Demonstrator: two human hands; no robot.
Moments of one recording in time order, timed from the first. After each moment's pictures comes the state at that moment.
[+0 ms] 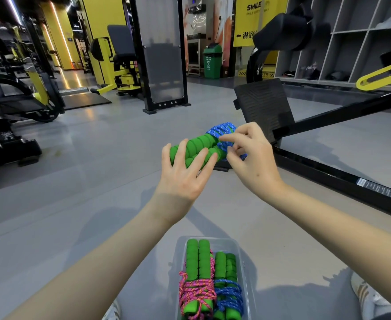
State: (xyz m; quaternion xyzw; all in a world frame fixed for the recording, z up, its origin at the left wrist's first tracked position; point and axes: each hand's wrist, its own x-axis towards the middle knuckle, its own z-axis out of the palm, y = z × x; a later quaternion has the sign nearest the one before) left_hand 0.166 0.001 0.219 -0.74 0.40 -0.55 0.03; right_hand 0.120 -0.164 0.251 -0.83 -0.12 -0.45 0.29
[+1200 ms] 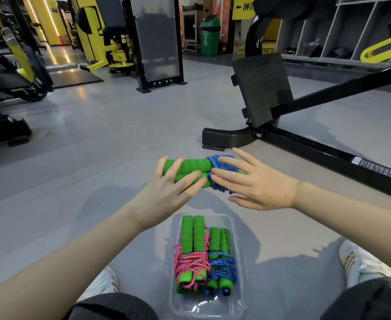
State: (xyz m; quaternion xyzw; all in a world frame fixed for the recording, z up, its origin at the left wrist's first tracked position) left_hand 0.172 0.041 0.147 -0.71 0.54 -0.44 0.10; right_hand 0.108 -0.230 0.171 -0.83 -0.42 -0.30 -0.20
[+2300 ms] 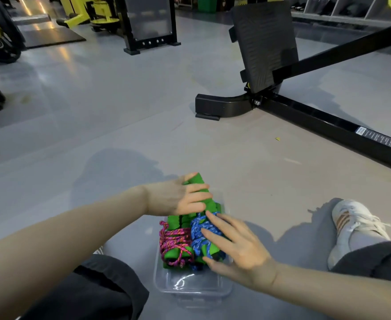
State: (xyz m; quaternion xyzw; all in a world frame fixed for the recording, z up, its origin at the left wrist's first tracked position) left_hand 0.191 -0.001 0.073 -0.58 0.77 -0.24 0.15; right_hand 0.014 -0.170 0.015 -0.91 -0.23 -0.29 0.17
